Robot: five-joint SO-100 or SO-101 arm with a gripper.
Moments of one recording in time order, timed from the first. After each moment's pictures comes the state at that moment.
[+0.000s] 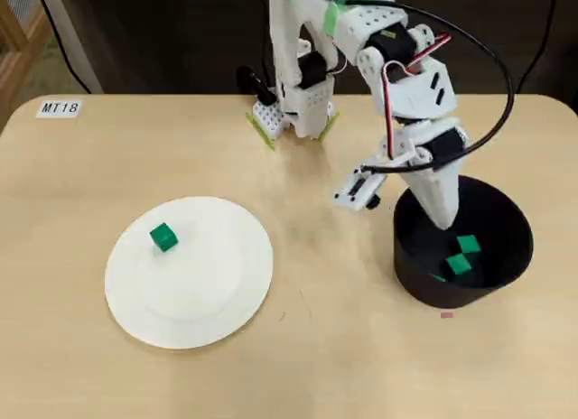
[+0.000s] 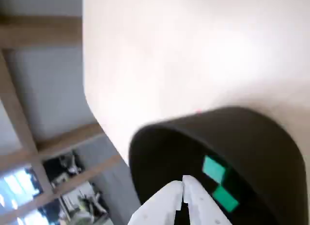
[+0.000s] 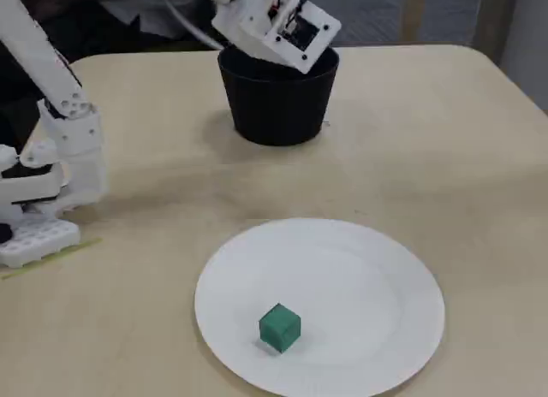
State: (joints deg) arm -23.1 114.1 116.9 38.0 -2.6
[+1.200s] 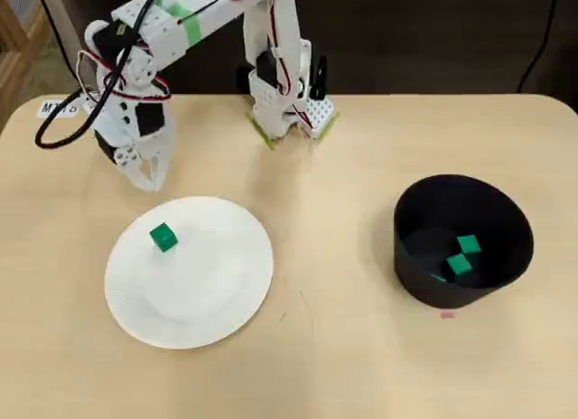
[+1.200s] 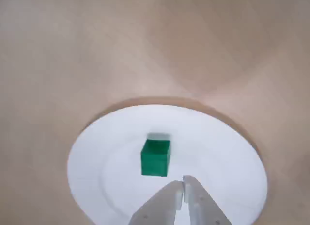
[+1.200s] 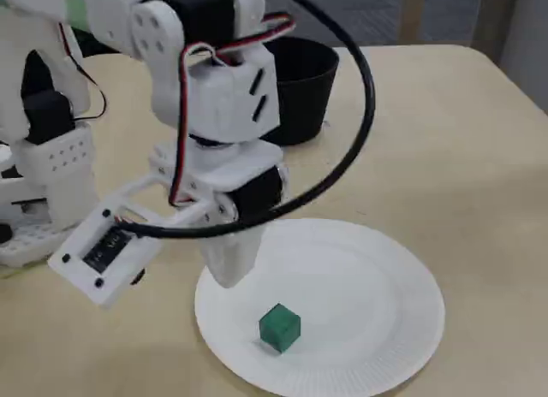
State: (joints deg) arm 42.8 85.7 85.1 83.8 -0.3
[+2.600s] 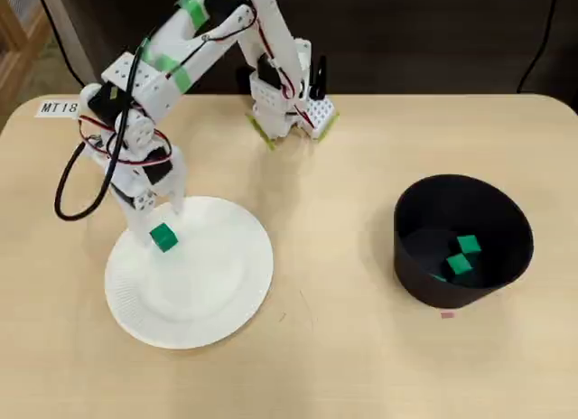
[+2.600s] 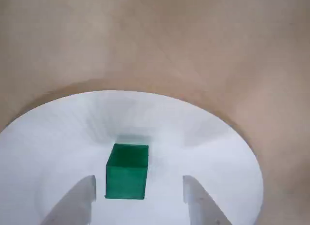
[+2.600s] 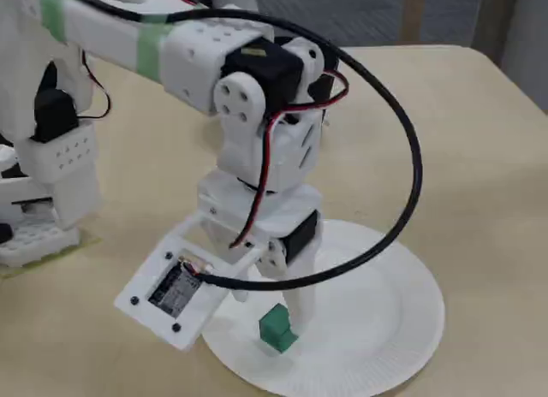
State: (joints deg) arm 38.3 71.5 78.4 86.9 -3.3
